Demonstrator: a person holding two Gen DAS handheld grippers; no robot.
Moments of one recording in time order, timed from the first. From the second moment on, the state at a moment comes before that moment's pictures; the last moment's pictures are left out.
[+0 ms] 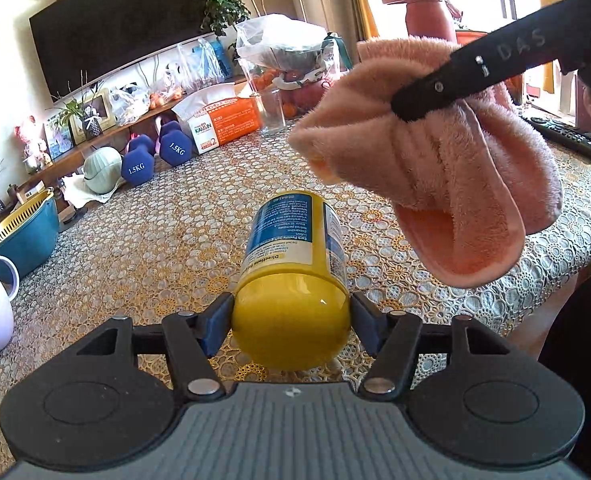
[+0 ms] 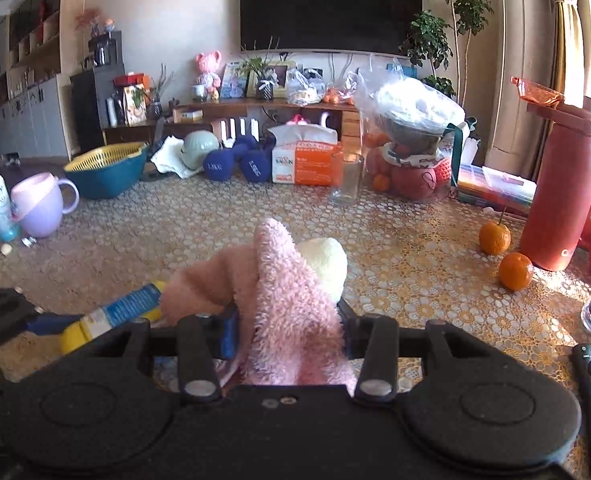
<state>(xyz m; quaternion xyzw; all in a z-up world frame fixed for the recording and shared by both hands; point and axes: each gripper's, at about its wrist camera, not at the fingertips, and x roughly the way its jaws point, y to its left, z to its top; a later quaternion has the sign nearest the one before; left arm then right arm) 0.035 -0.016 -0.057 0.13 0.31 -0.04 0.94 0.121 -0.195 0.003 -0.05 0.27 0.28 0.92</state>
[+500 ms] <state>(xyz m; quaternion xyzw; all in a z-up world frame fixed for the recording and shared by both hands) 0.038 -0.017 -0.057 0.14 0.31 -0.04 0.94 0.093 -0.127 -0.005 -0.10 0.25 0.40 0.87</state>
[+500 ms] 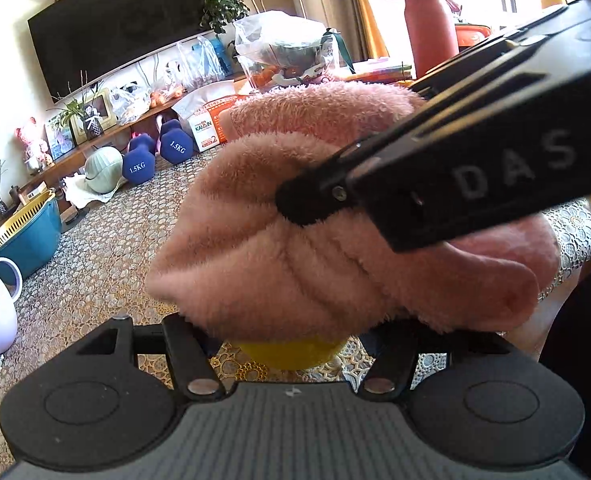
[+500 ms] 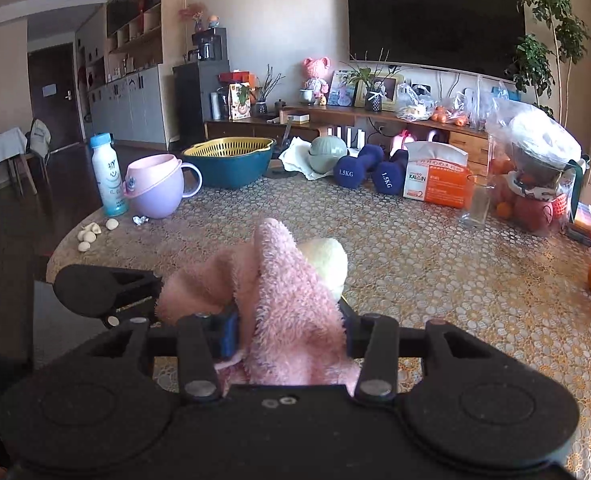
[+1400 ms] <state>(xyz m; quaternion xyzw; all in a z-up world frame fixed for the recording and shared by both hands) 0.033 -0.010 -0.053 0.12 0.30 -0.04 0.94 0.159 -0.145 -0.035 -0.18 0.29 0.29 0.89</state>
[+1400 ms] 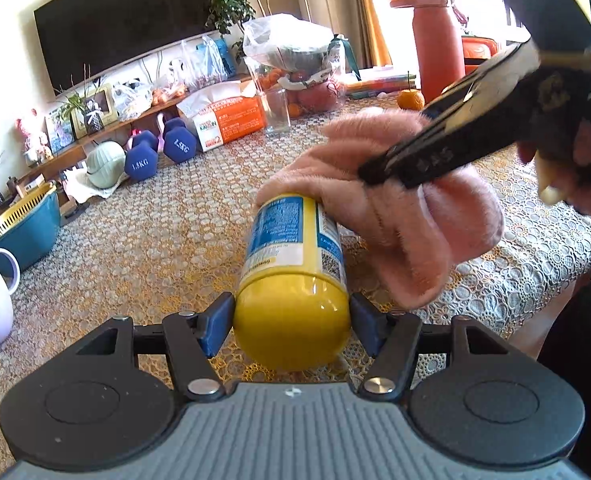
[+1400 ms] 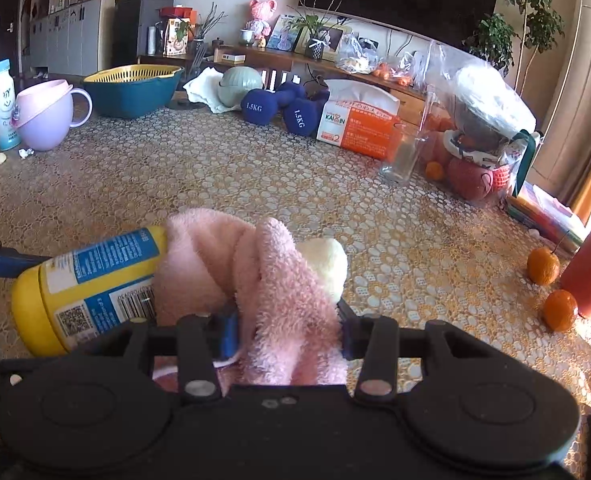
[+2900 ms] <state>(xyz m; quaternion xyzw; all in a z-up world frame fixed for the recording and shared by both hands) 0.037 0.003 -0.053 0.08 0.31 -0.03 0.95 0.160 -0.138 -0.036 -0.17 0.29 0.29 0.89</state>
